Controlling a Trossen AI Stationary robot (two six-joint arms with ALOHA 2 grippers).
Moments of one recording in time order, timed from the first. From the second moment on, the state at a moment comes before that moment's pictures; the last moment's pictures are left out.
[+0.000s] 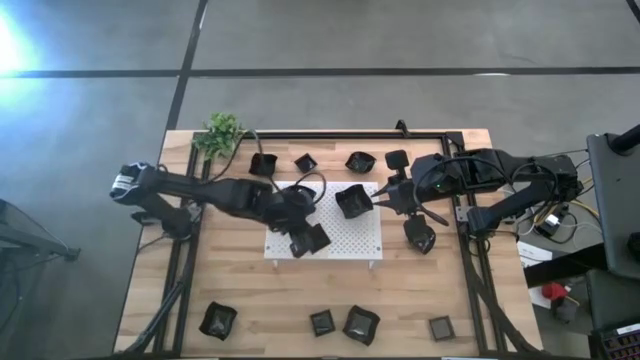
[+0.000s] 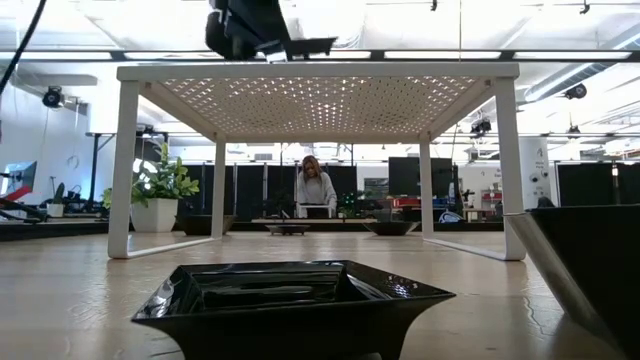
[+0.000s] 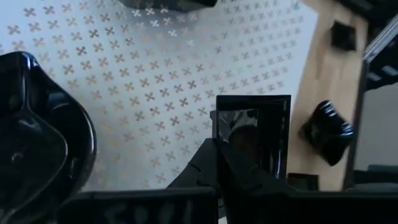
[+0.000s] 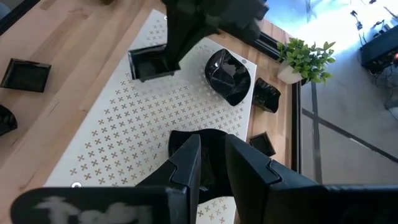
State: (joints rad) left arm -0.14 1.52 1.40 -0.75 -0.06 -0.58; right arm 0.13 1.28 1.52 -0.94 0.15 -0.35
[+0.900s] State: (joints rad) left arm -0.12 1.60 1.42 -0.70 -0.10 -0.53; right arm 0.13 1.28 1.52 -0.94 0.16 -0.35
